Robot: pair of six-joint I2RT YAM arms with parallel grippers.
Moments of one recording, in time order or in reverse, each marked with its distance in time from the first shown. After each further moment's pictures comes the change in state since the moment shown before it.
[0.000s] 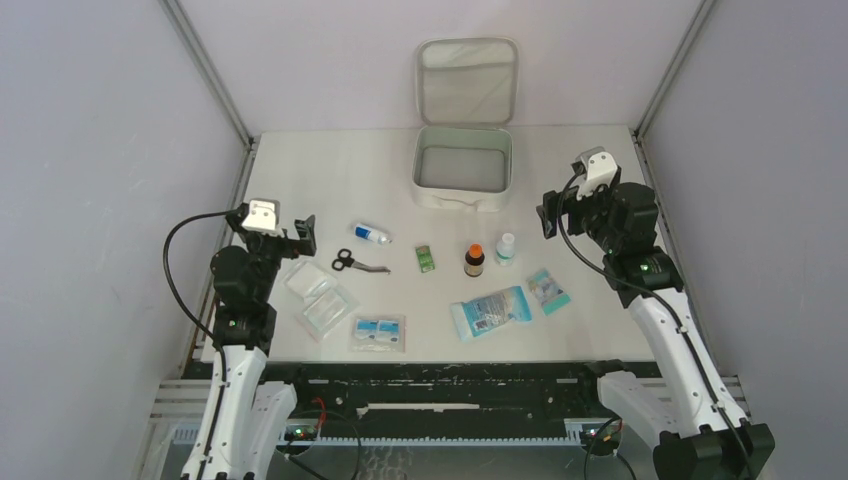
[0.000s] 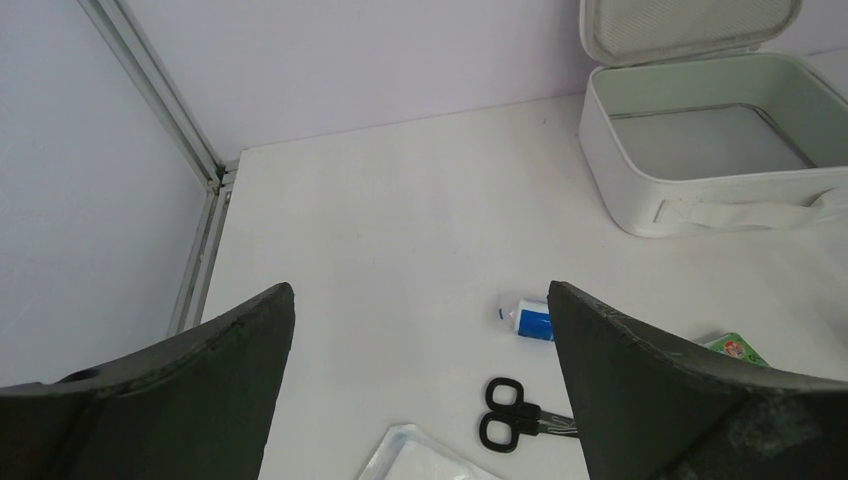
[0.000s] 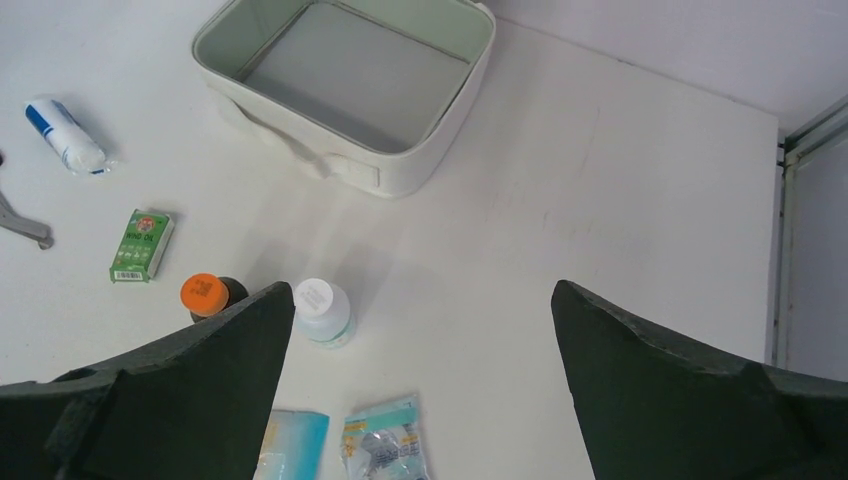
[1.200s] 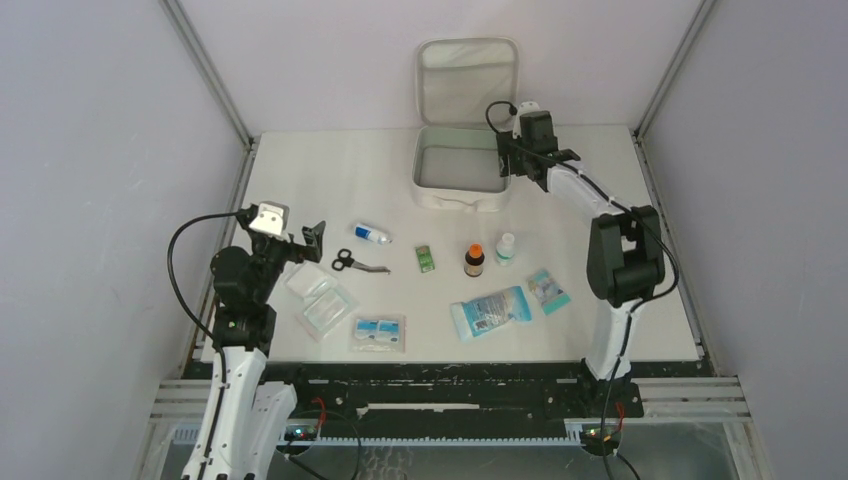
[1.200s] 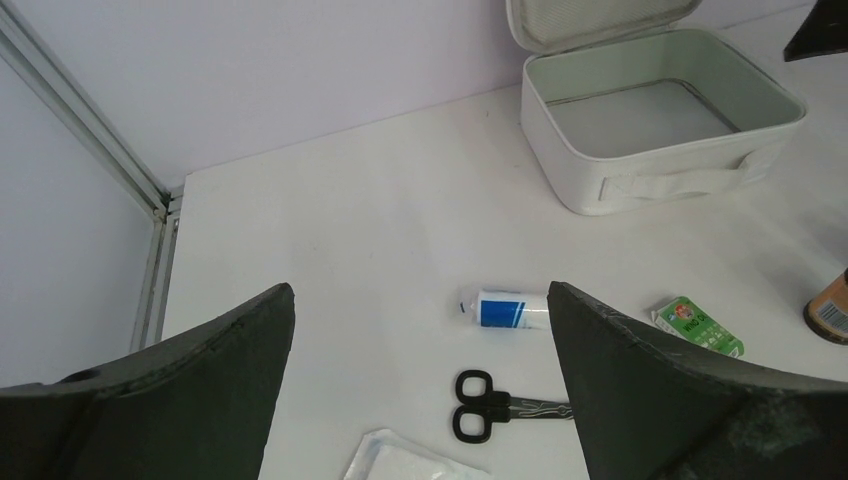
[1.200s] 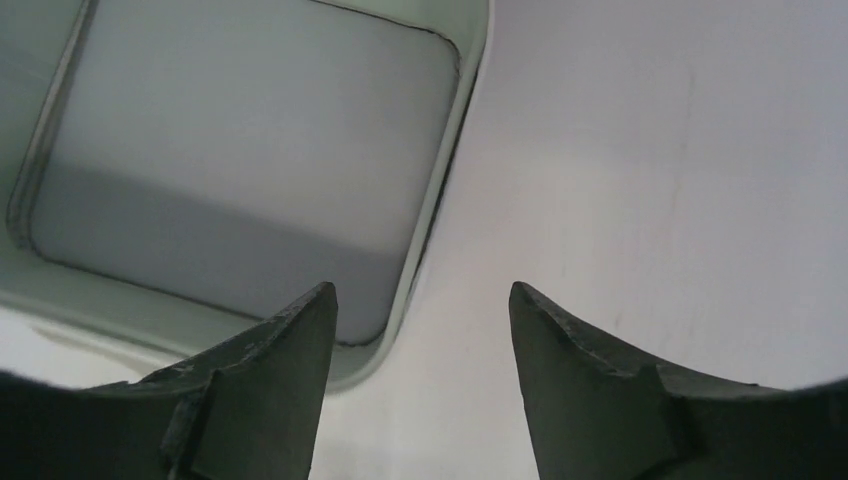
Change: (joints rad) left arm 0.001 -0.008 0.000 -0.023 0.138 0.029; right arm 0.103 1.007 0.623 0.067 0.270 0.155
